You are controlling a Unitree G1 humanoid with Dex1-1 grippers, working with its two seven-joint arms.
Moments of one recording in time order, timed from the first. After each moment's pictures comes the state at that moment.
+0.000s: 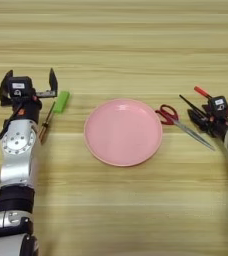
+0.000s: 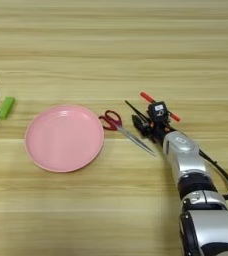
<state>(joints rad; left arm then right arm) -0.29 0.21 0.21 0.38 -0.08 -0.28 -0.02 -0.50 -0.28 -0.07 0.86 0.10 -0.06 0.44</state>
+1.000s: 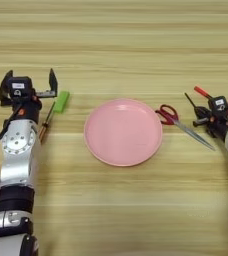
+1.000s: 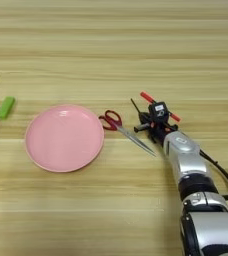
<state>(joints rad) -0.29 0.21 0.21 0.38 -0.08 -0.27 -0.02 -0.49 -0.29 -0.07 0.83 0.10 -0.05 0.44</state>
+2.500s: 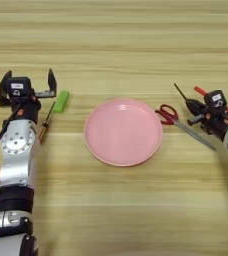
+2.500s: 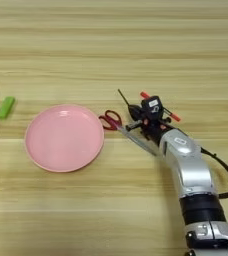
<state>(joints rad) -0.29 0.21 0.22 0.38 -0.08 -0.27 -0.02 -0.24 -0.26 0.00 0.14 0.15 0.24 0.49</state>
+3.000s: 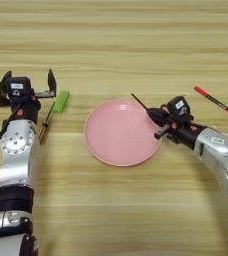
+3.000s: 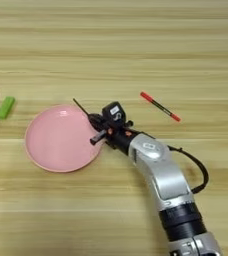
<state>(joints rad) -0.29 0.21 0.22 0.38 -0.08 -0.27 -0.03 -0.22 -0.18 0.21 -0.04 0.16 0.36 0.51</state>
